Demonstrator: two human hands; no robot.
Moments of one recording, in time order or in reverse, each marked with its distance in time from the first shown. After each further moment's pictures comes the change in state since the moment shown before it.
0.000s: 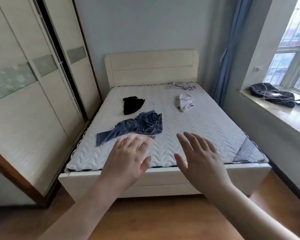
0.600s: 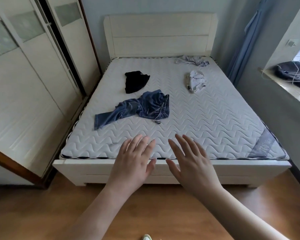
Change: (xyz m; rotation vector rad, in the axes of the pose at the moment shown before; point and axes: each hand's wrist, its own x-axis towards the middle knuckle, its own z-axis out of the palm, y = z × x) left_hand 0.068 -0.062 0.154 -0.098 -0.103 -0.057; right_hand 0.088 0.004 0.167 0.048 -0.230 -0.080
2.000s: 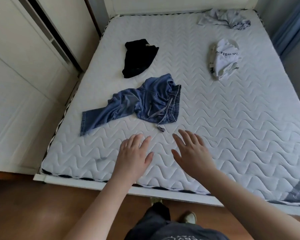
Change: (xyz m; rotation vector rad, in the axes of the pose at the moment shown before) left_hand 0.328 -0.109 0.238 -0.071 -0.345 -0.257; right_hand 0.335 0.213 0.228 0.080 -0.353 -0.033
